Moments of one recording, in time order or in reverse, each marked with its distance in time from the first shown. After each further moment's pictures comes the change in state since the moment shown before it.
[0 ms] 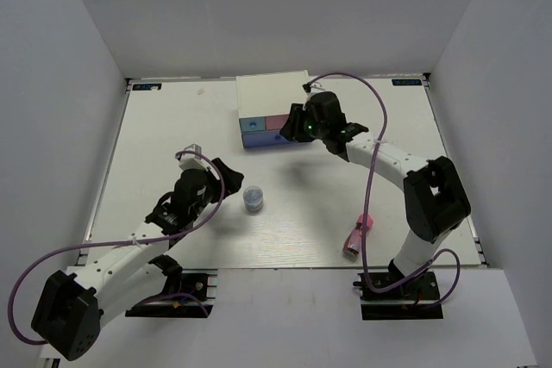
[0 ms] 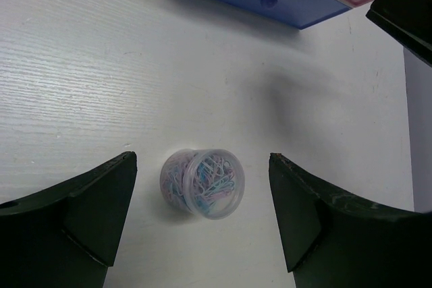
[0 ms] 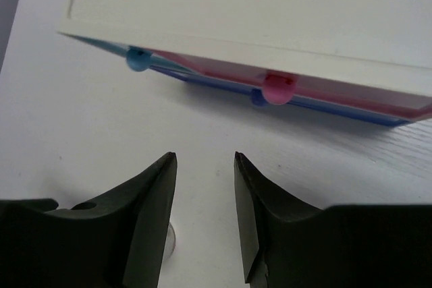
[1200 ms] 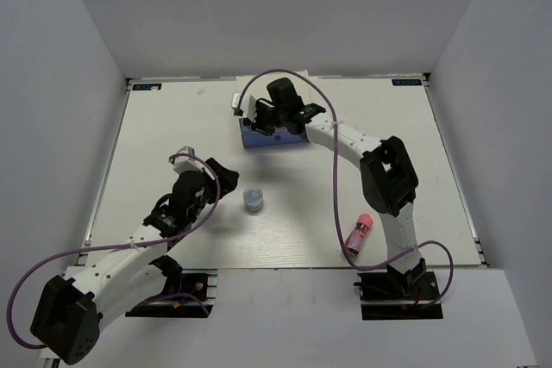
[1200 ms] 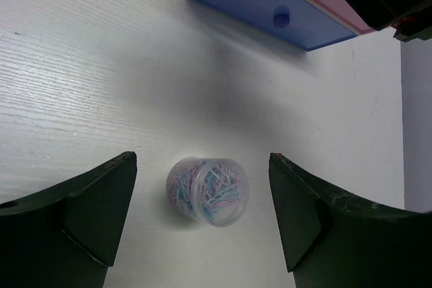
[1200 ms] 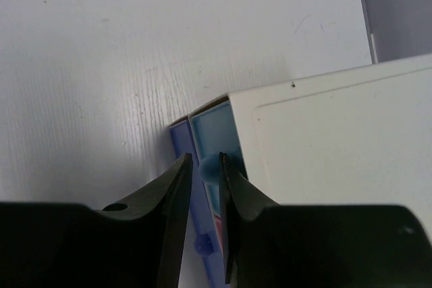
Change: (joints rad) left arm 0.008 -0.028 -0.014 -0.023 -0.064 -0.063; right arm 0.113 0.385 0.519 -0.202 -0.281 -1.174
